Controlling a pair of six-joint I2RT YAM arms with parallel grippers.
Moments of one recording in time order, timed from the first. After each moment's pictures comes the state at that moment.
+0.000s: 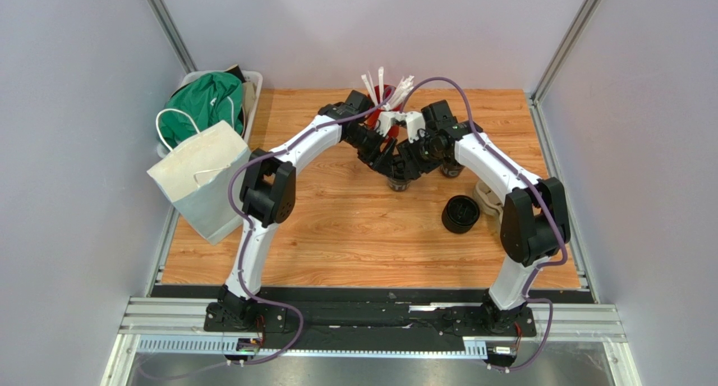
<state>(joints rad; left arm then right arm) -0.55 2.28 2.01 -0.81 0.73 0.19 0.38 1.77 1.44 -0.71 -0.27 -0.20</state>
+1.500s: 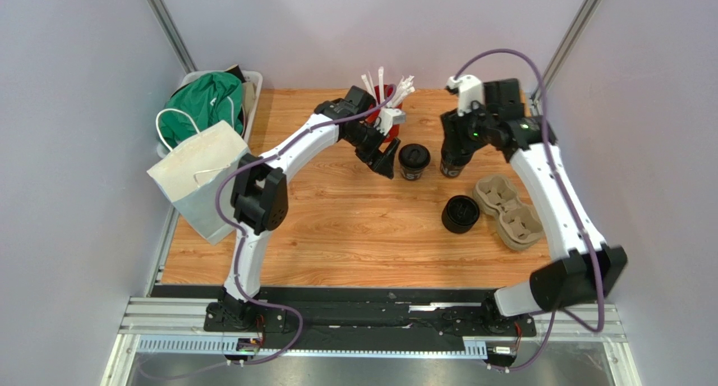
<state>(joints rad) -0.58 2.20 2.01 -0.84 0.64 0.19 0.22 1.47 1.55 -0.86 -0.20 -0.23</state>
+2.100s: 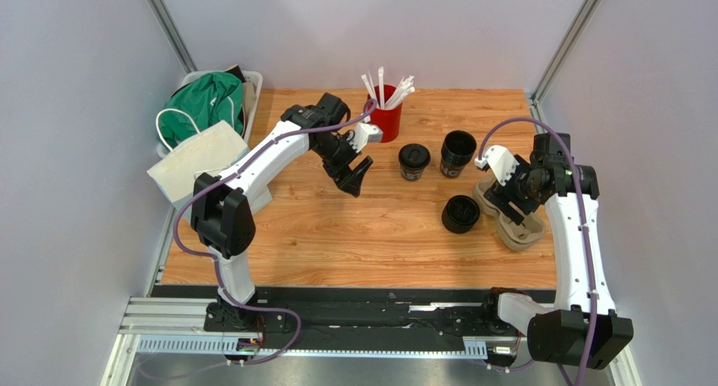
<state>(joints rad) -0.55 1.85 1.73 -1.07 0.51 0.40 -0.12 1.12 1.21 -1.21 -0.15 -0.96</state>
